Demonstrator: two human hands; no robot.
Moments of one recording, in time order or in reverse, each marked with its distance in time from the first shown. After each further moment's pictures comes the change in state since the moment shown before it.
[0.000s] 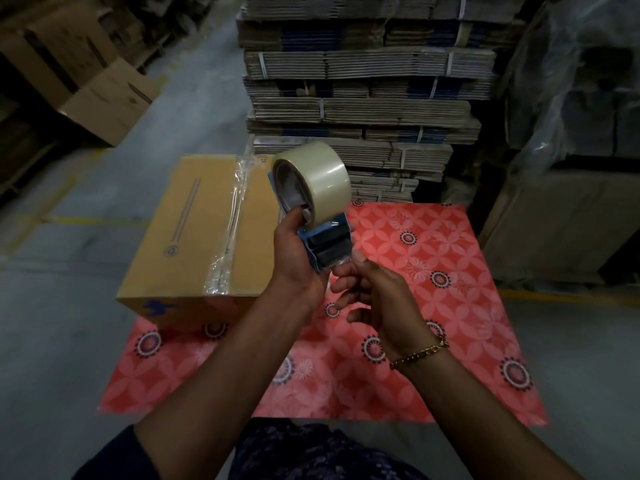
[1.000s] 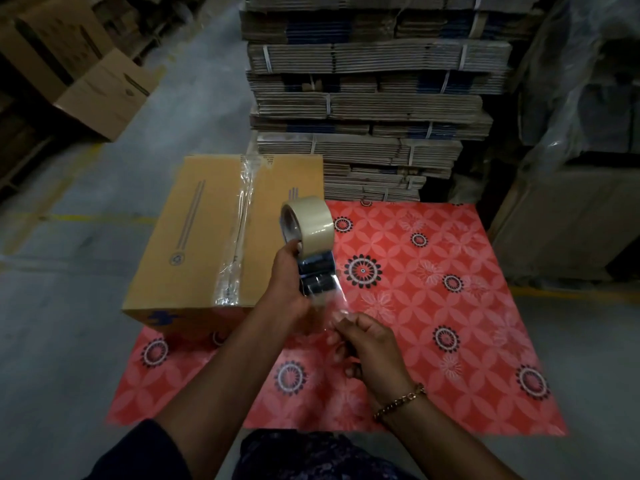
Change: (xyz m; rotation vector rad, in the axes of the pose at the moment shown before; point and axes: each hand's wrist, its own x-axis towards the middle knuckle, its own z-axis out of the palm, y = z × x) left_hand 0.061 -0.014 -0.067 0.062 0.238 -0.278; right_hand 0.007 0.061 0.027 -0.013 0.128 0.178
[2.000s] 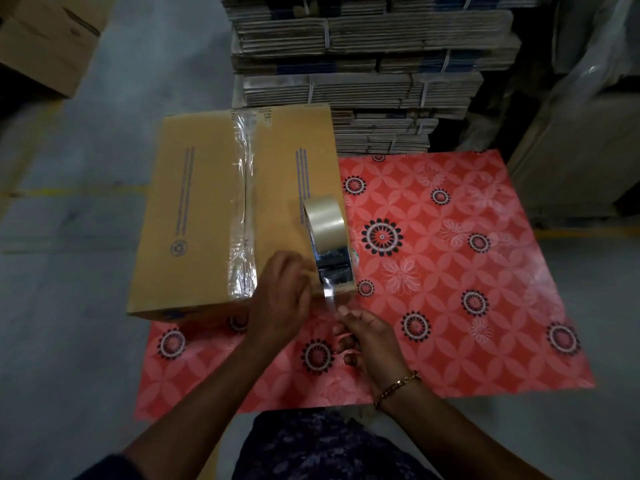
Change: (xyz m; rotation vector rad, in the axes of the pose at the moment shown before) left_hand 0.014 -0.008 -0.117 1.373 -0.101 1.067; right_hand 0.048 0.050 0.044 0.139 0.116 0.228
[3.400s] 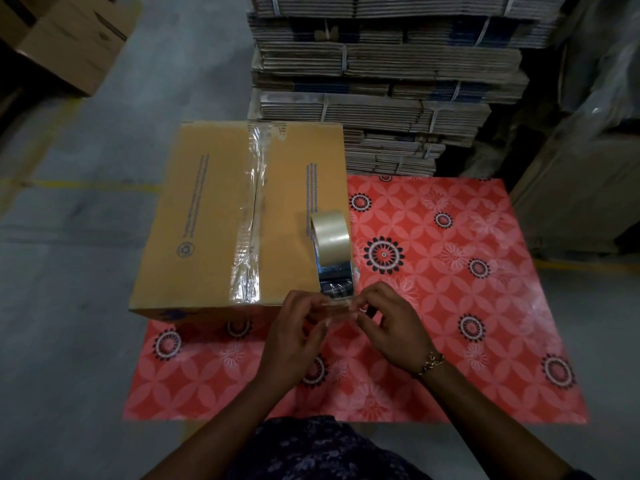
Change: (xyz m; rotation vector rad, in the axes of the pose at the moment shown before) left_hand -0.039 0.014 0.020 -0.384 -0.066 -0.216; right_hand 0.051 -0.034 -0.055 -1.034 -0.156 -0.928
